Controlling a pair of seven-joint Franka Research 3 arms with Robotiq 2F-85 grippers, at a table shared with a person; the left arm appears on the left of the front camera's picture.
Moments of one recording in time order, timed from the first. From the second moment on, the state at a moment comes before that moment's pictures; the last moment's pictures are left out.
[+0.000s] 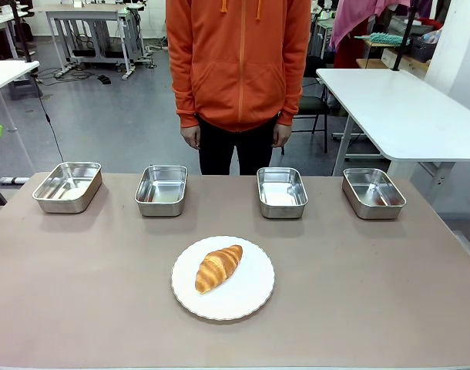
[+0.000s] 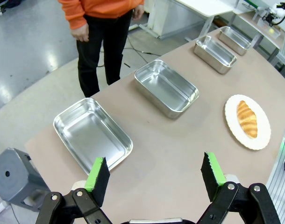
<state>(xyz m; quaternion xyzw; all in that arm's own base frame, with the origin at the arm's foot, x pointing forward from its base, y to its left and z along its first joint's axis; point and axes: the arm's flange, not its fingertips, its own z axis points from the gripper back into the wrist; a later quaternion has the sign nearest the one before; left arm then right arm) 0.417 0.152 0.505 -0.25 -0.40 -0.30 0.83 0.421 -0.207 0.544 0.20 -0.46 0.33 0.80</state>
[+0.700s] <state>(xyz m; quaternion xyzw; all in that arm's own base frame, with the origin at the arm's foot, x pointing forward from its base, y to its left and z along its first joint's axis) 0.417 0.152 0.505 -0.25 -0.40 -0.30 0.83 0.421 -0.207 0.544 0.20 -0.46 0.33 0.80</state>
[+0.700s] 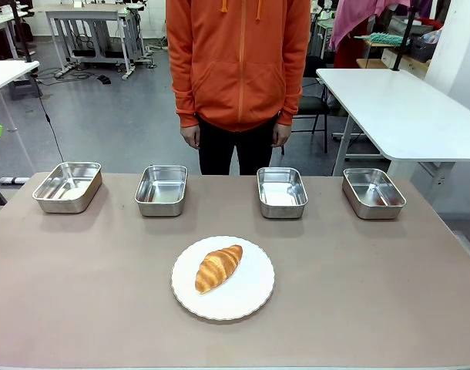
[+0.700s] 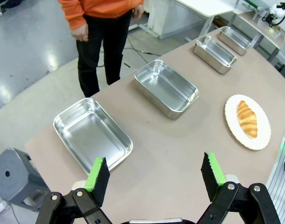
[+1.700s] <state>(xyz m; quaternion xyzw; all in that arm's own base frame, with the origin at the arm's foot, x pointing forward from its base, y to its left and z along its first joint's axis) 0.417 0.152 0.505 -0.25 -0.40 -0.30 0.83 0.421 -0.207 0.544 0.20 -0.46 0.33 0.80</state>
